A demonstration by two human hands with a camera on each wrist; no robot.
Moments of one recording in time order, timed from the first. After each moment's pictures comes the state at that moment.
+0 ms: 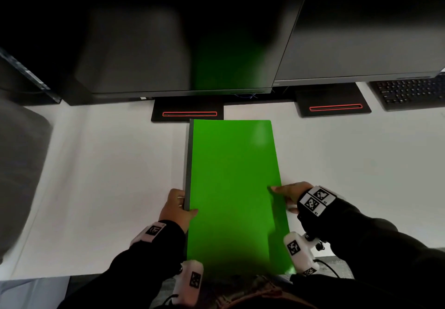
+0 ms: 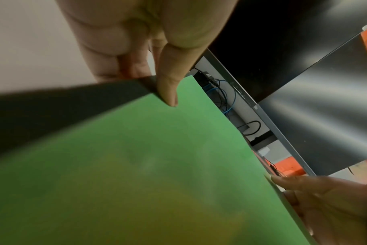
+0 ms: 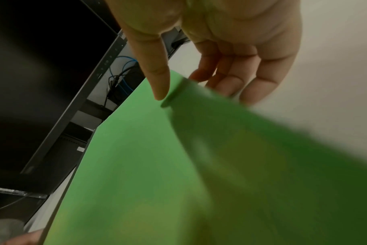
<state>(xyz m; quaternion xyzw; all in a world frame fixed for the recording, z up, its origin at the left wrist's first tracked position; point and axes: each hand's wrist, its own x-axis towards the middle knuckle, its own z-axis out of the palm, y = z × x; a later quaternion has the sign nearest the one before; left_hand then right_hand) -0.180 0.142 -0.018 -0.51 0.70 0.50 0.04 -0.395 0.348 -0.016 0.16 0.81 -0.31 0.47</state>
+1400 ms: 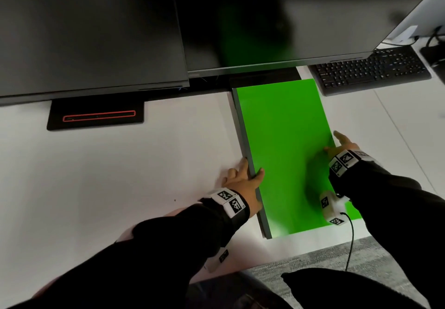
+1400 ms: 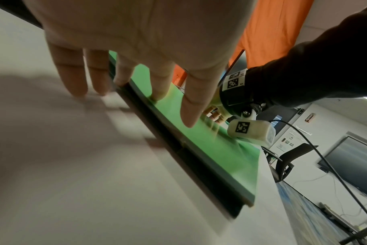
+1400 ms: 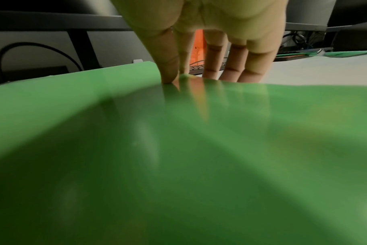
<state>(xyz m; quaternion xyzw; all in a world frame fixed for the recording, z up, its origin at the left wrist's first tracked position) -0.414 0.331 -0.011 -0.06 0.91 0.26 0.31 -0.619 0.541 -0.014 0.17 0.91 -0.28 0.24</state>
